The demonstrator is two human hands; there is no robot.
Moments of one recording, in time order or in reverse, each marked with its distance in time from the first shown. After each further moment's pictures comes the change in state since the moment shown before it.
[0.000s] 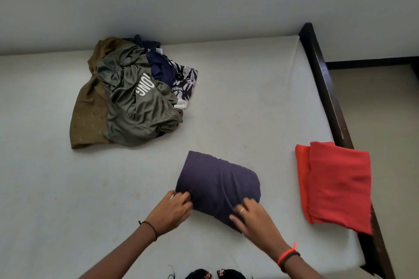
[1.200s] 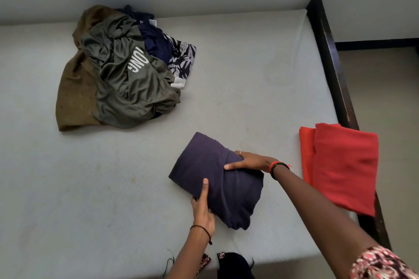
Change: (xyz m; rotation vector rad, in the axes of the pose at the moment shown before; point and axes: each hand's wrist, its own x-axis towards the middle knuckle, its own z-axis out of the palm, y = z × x) left_hand 0.065 0.112 0.013 -2.310 0.480 -1.604; right_hand 0.125 0.055 -0.015 0.848 -0.815 0.495
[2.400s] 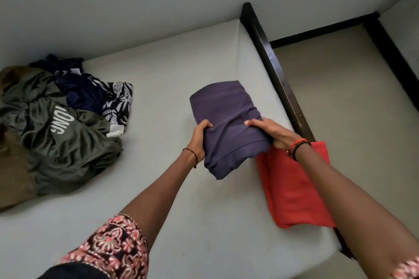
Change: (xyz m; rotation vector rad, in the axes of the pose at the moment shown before) left_hand 0.040 0.089 0.294 0.573 -0.421 0.040; right_hand -0.071 0.036 -0.208 0.746 0.470 -0.167
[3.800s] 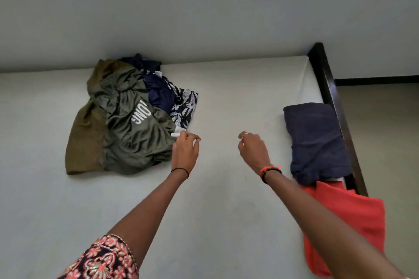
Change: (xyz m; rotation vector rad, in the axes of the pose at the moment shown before) left_hand -0.042 0.042 -0.175 1.143 0.700 0.719; right_hand 0.034 -0.031 0.189 -1.168 0.279 -0.501
